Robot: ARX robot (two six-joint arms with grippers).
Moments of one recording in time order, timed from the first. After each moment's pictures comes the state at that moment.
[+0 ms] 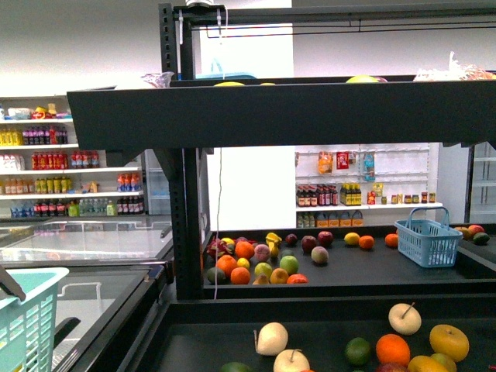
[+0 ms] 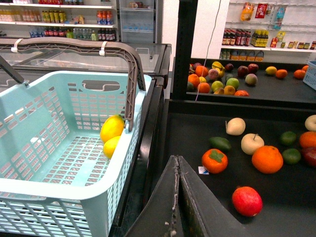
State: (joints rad) left arm 0.00 0.13 0.17 -0.04 0.00 -0.01; right arm 0.00 0.00 0.02 0.00 0.00 0.00
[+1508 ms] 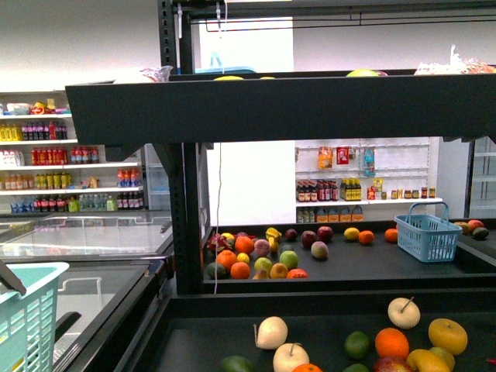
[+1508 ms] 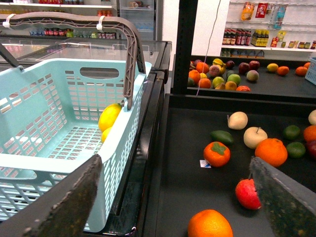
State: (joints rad) left arm 0.00 0.01 0.01 -0.01 0.00 -0.01; right arm 0.00 0.00 0.02 0.00 0.00 0.00
